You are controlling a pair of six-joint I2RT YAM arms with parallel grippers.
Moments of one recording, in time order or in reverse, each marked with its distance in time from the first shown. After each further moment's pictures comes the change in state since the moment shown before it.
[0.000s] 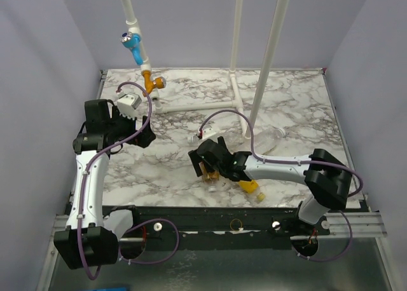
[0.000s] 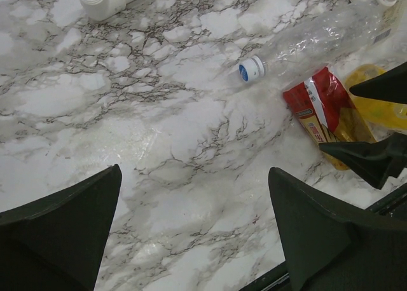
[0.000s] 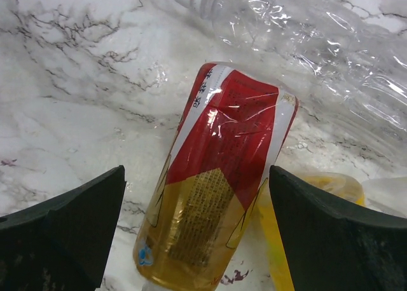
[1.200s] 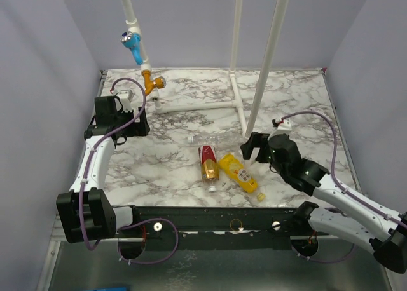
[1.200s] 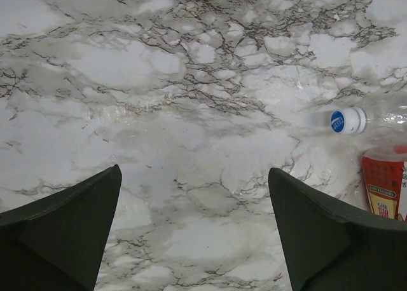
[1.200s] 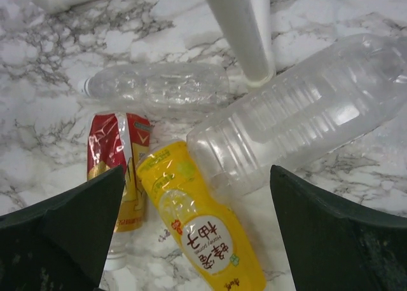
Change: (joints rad) left arm -0.001 0.207 -0.072 0.259 -0.298 -0.251; right arm -0.377 -0.758 -0.349 -0.147 -0.052 0.165
